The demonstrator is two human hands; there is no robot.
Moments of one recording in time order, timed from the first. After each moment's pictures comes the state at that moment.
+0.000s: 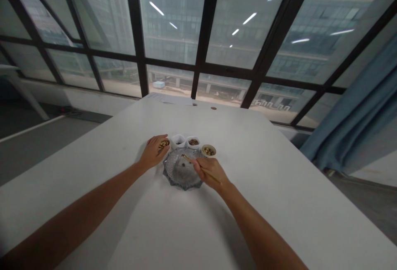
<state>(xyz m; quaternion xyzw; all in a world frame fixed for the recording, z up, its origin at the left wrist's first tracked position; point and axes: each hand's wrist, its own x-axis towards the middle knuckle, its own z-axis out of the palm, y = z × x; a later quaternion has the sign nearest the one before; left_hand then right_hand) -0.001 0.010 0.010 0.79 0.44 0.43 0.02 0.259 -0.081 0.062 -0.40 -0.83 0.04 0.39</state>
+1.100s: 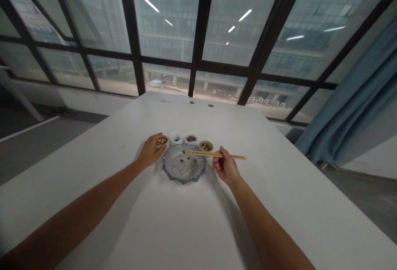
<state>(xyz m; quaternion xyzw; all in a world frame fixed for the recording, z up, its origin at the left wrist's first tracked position) -0.007 0.018 -0.011 0.77 0.46 0.44 0.04 0.299 -0.072 0.049 -0.43 -0.23 0.61 0.62</state>
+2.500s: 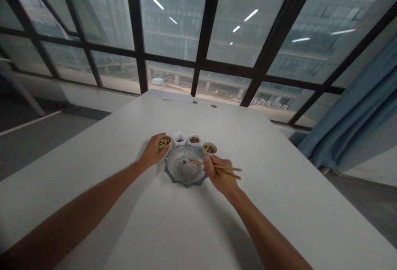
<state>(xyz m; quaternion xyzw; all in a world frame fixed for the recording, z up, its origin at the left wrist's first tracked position) -0.004 0.022 -0.012 0.78 0.44 0.45 0.04 0.267 -0.105 0.068 -0.52 -0.66 0.23 0.49</state>
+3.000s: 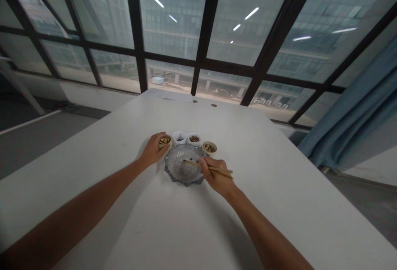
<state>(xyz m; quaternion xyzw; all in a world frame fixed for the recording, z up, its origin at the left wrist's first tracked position) -0.003 0.021 -0.012 0.77 0.44 0.45 0.04 0.259 -0.107 0.072 -0.48 -0.72 0.25 0.44</state>
